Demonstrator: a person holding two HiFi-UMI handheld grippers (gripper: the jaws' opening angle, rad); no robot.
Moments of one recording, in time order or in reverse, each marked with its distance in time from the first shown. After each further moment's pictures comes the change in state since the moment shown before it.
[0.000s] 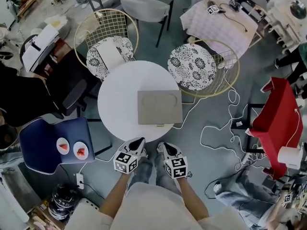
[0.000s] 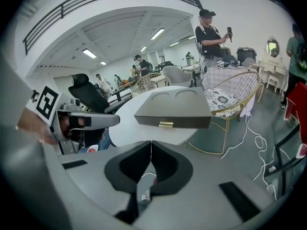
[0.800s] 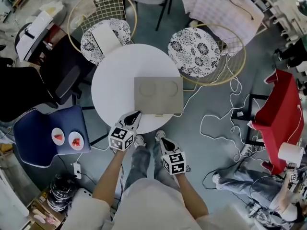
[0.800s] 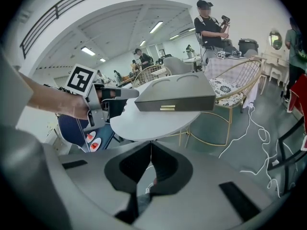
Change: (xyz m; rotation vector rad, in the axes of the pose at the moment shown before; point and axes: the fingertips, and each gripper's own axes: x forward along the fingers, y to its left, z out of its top) left arm 0.053 0.058 0.032 0.089 -0.021 0.036; right arm 0.015 0.004 -0.038 0.024 0.072 0.035
